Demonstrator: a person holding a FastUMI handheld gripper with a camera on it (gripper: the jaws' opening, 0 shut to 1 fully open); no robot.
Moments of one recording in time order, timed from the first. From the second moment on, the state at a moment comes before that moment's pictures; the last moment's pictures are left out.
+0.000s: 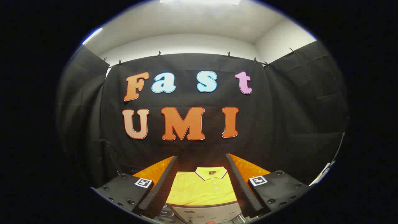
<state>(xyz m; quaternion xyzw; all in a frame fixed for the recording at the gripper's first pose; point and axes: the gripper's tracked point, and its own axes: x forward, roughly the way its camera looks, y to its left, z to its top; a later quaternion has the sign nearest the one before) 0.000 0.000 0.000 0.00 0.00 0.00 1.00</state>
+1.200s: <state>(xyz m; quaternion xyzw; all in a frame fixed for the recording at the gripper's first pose) 0.025 -0.020 -0.006 -0.01 0.02 0.00 1.00</state>
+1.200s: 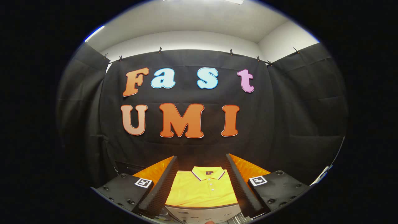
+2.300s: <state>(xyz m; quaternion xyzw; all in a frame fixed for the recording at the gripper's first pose) 0.187 -0.053 -0.165 -0.01 0.19 0.01 0.98</state>
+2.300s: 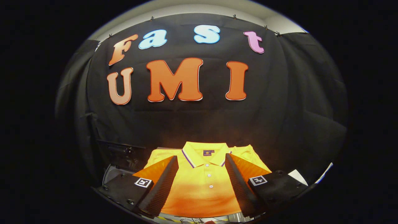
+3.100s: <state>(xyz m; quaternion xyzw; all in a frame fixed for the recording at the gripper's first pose) 0.228 -0.072 -0.284 0.01 0.35 0.00 0.94</state>
